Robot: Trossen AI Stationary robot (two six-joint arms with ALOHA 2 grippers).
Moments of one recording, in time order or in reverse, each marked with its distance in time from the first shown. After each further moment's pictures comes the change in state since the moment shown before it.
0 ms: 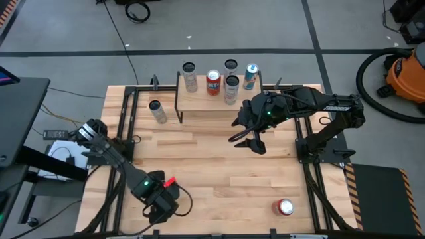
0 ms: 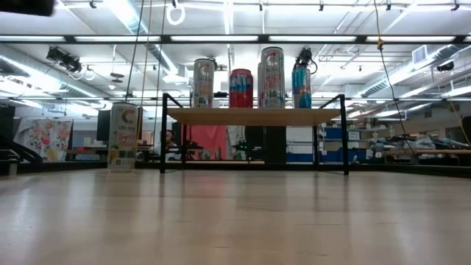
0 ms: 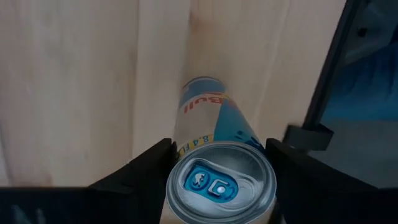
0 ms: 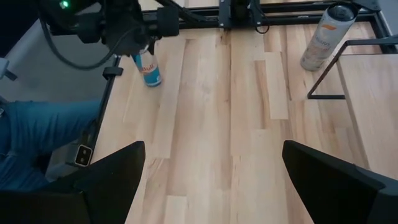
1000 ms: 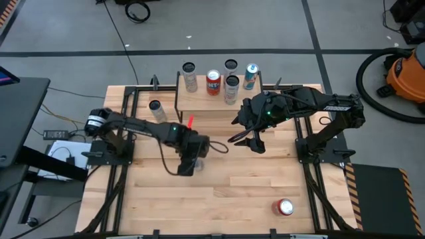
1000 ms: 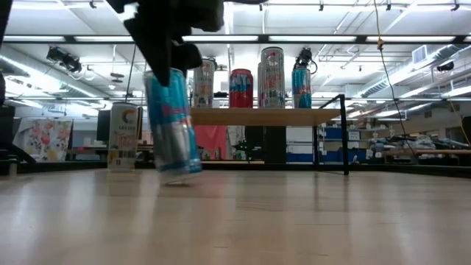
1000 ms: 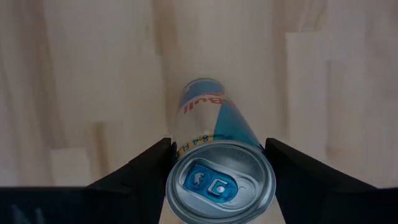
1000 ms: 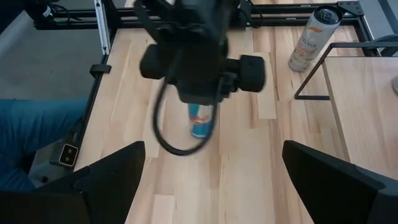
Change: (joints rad) left arm 0.567 0.002 0.000 0.160 -0.012 0.804; right arm 0.000 0.000 0.000 -0.007 0.037 -0.026
